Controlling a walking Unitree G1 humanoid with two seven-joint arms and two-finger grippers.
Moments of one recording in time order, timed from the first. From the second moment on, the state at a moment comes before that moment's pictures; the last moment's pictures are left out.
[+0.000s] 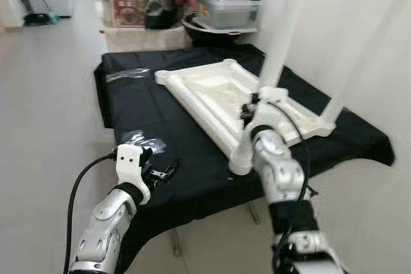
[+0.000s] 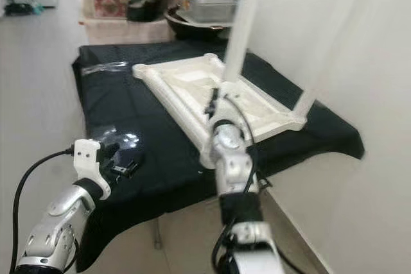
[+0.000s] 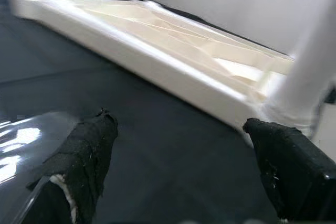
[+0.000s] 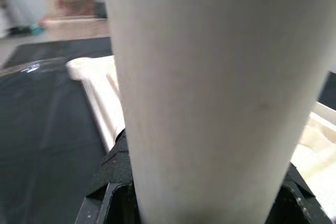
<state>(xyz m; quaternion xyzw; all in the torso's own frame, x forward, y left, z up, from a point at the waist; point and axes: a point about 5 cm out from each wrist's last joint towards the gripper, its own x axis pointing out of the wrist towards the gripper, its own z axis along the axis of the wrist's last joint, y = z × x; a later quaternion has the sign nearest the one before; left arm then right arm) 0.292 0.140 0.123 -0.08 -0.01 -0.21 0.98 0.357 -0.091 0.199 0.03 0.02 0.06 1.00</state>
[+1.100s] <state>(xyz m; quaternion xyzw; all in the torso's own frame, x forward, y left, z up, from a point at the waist) 0.296 0.135 0.123 -0.09 -0.01 -0.22 0.97 0.398 -0.105 0.189 0.03 0.07 0.19 0.98</state>
